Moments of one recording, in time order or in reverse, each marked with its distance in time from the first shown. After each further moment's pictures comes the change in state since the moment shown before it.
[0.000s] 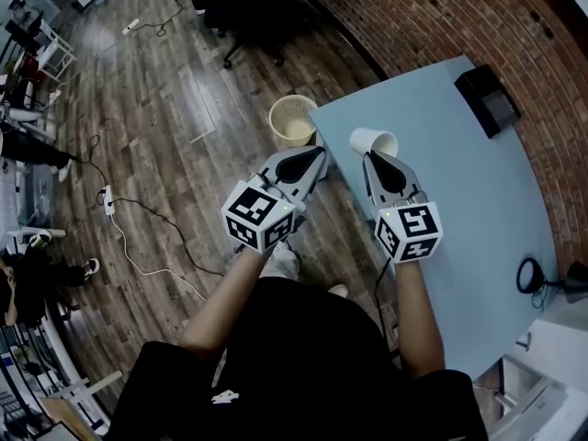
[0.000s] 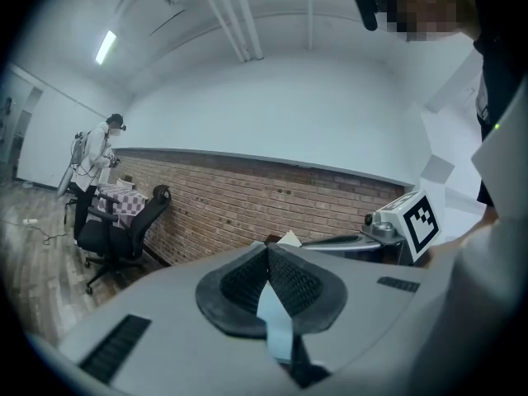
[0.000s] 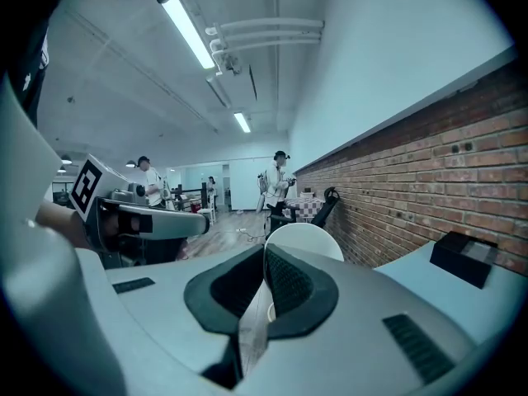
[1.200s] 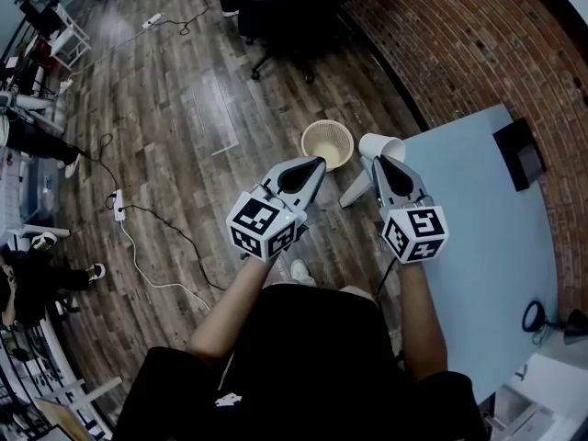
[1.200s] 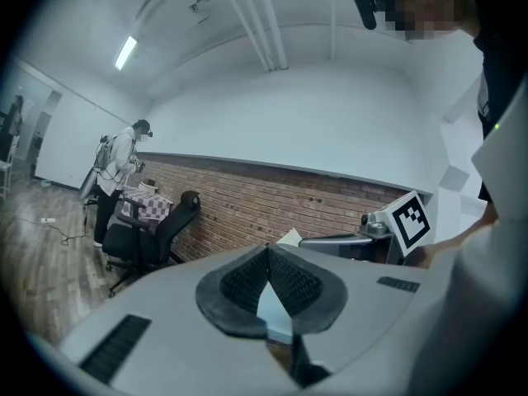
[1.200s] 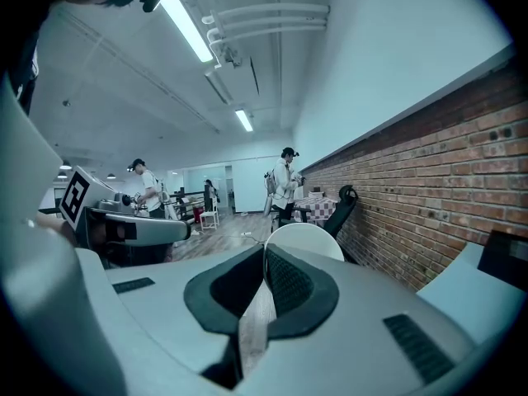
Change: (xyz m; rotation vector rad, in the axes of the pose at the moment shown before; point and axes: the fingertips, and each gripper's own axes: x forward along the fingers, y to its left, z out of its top) left arm -0.053 0.188 0.027 -0.039 -0.038 0.087; right arm 0.179 0.055 0.044 0.023 -0.003 0.034
